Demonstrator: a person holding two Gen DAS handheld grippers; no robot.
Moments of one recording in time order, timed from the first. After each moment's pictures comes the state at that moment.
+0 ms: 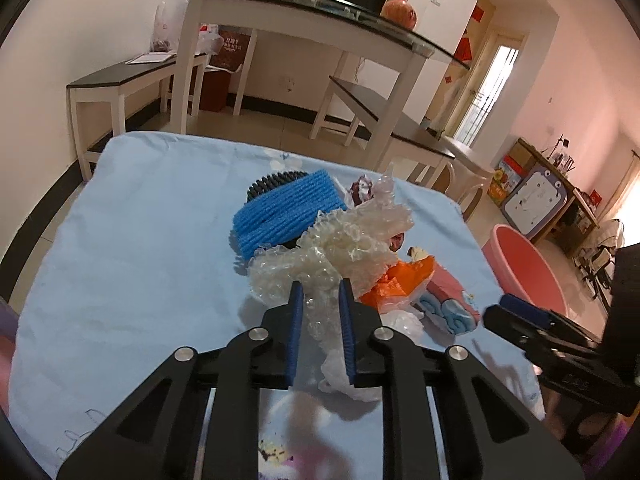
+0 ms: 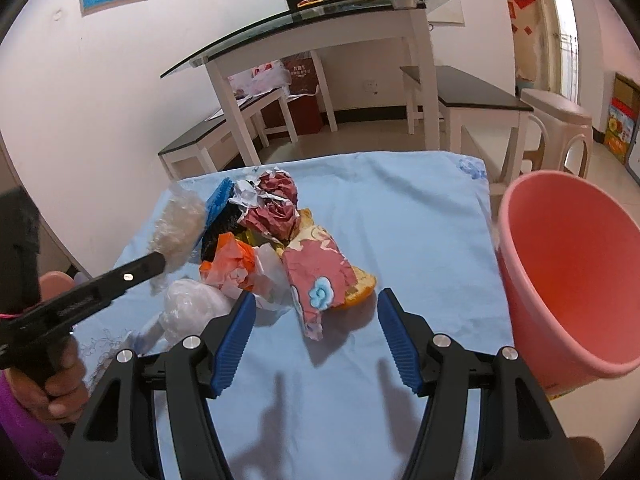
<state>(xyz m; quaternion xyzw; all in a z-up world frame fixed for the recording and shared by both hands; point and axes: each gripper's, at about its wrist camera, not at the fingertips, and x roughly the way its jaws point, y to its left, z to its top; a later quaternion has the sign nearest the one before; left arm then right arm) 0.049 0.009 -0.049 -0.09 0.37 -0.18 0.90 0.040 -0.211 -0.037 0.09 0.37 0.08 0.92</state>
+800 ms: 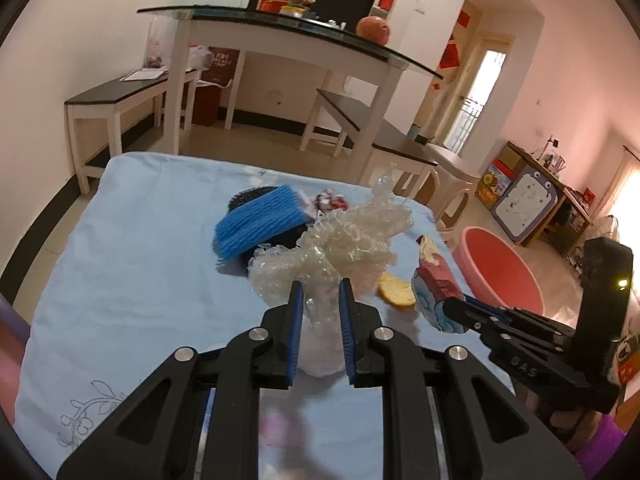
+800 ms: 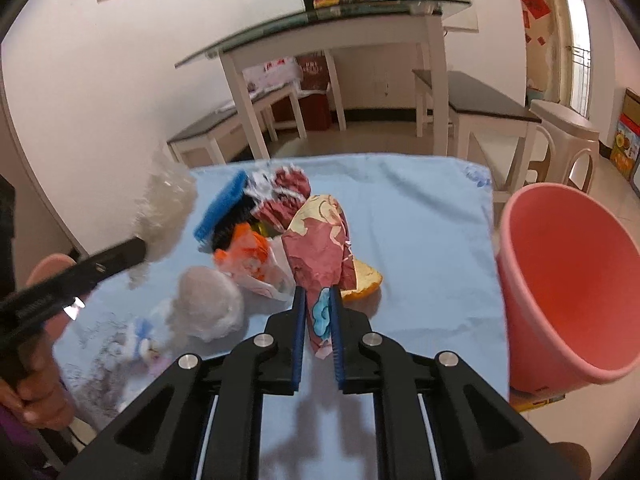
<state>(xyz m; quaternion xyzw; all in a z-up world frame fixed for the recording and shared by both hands) 0.018 -0.008 -0.017 -0.09 0.35 -0.20 0.91 0.021 -0.213 -0.024 0.08 0.37 0.09 0.92</state>
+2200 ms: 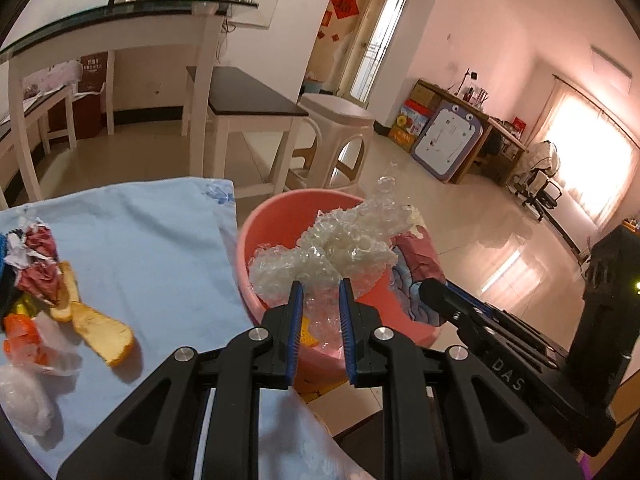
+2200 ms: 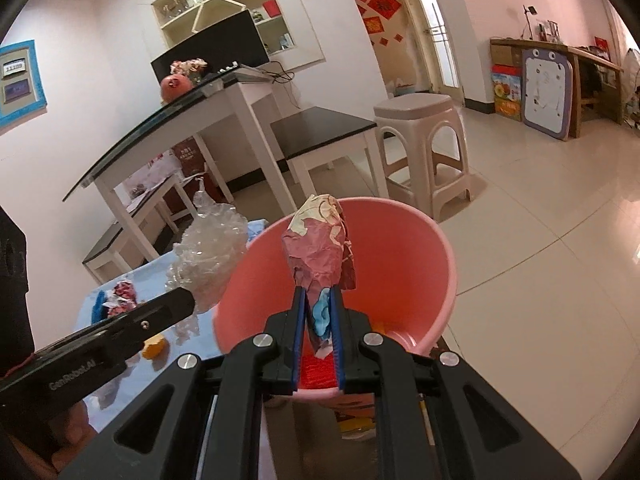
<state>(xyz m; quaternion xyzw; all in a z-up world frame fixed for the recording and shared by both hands) 0.025 -0.273 -0.025 -0.01 0.38 -0.35 0.86 -0.051 -0.426 -0.020 0.20 0.29 -0.11 0.93</state>
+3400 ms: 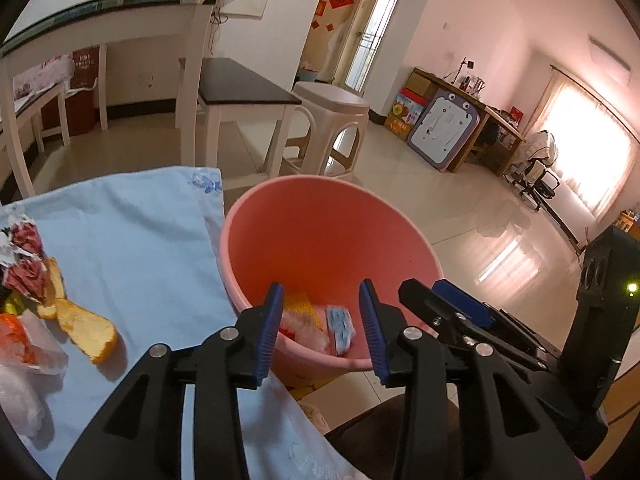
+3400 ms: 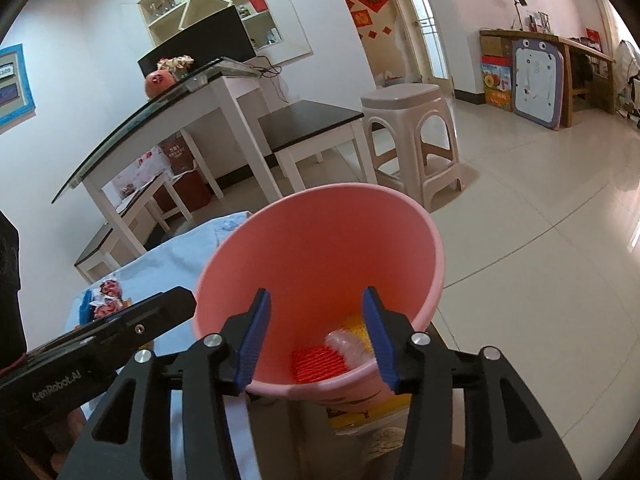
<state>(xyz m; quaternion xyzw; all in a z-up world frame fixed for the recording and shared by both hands) 0.022 -0.286 -0.027 0.00 0.38 -0.36 0.85 -0.049 -0.430 -0.031 0.21 0.30 -0.12 0.92</state>
